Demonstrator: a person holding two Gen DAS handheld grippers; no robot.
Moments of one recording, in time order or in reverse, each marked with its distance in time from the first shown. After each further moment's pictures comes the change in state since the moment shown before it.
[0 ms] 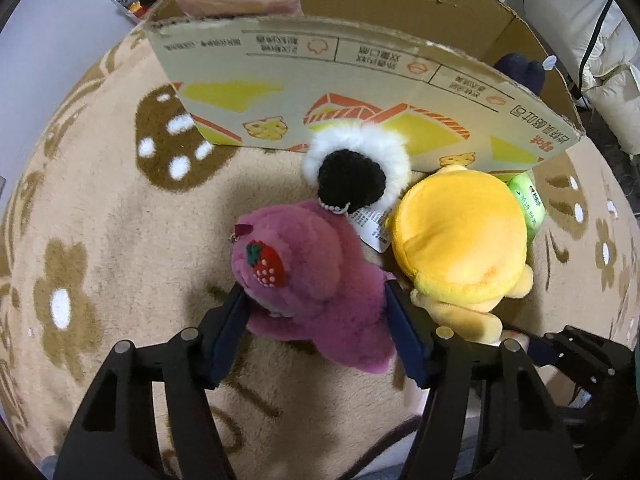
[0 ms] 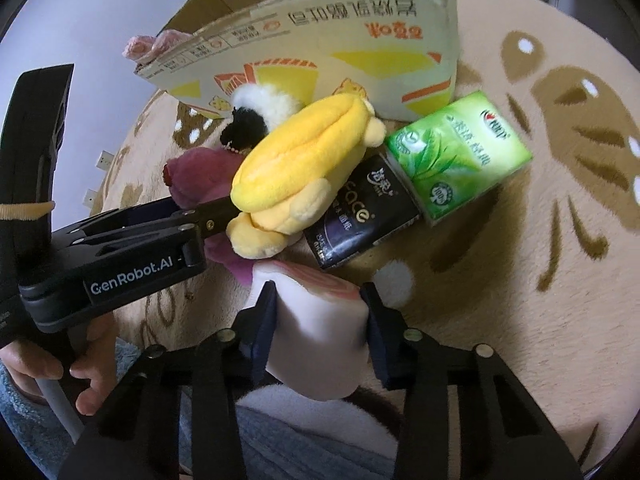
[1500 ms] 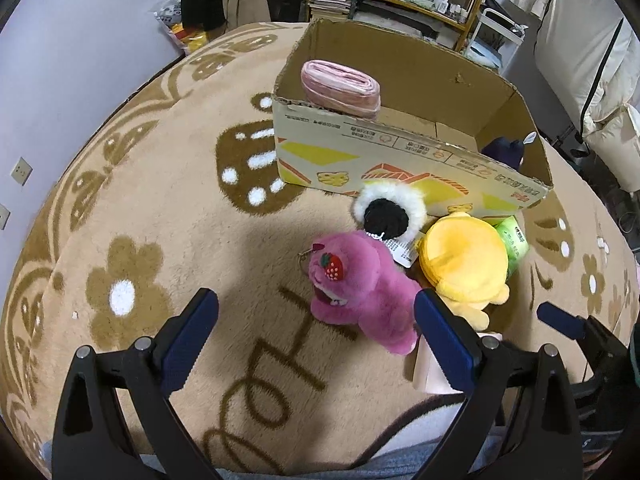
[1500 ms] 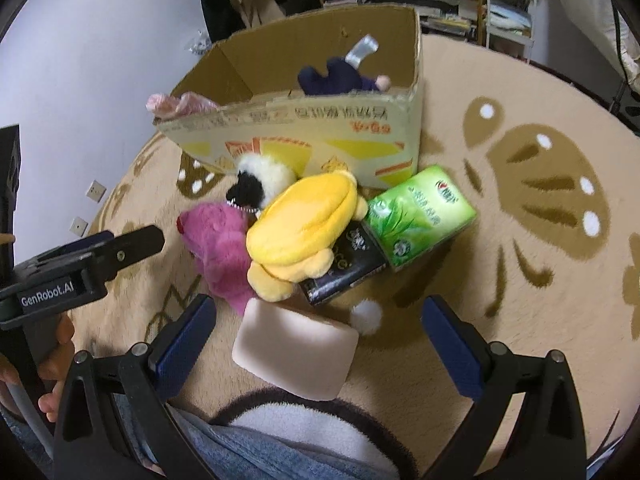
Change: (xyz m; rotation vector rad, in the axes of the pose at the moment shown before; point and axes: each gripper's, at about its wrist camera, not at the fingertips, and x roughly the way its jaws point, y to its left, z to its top) left arm -0.066 0.029 -0.014 -0.089 -0.138 0.024; right arm -0.032 0.010 0.000 -0.014 -0.158 -0.067
